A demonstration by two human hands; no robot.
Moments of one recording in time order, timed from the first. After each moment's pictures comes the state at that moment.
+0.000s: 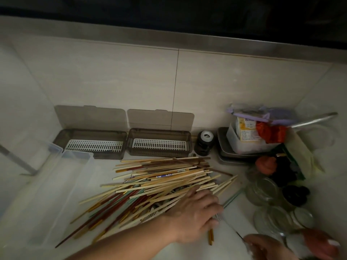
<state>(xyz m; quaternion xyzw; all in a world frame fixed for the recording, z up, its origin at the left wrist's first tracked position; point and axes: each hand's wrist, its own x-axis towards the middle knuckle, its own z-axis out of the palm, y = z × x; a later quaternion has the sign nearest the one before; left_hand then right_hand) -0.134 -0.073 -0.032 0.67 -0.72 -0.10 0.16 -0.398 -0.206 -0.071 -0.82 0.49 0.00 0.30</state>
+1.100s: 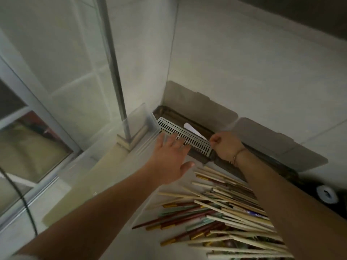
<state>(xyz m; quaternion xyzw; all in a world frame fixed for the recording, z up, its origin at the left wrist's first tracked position) 0.124 0.120 -0.052 0.94 -0.33 -0.04 0.07 0.133 -0.087 -0.005 -0.96 0.13 0.13 0.21</state>
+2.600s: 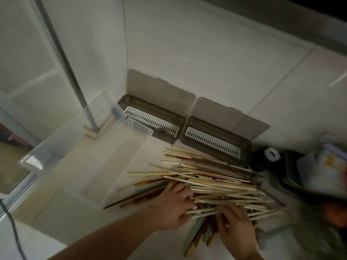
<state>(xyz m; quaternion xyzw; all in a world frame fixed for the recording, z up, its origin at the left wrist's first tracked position) -0.037 0.064 -0.111 0.81 -0.56 -0.08 0.17 -0.181 -0.136 -0.098 -0.98 0.11 -0.13 0.10</state>
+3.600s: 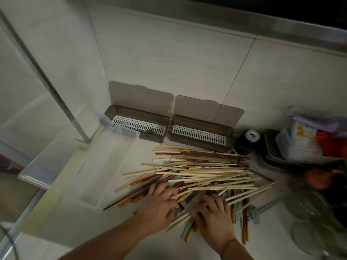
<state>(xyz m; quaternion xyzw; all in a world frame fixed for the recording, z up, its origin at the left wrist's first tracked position) -0.065 0.095 -0.106 0.84 -0.51 -0.07 0.15 -0.204 -0.088 -0.113 -0.99 0.13 -0.07 0.08</state>
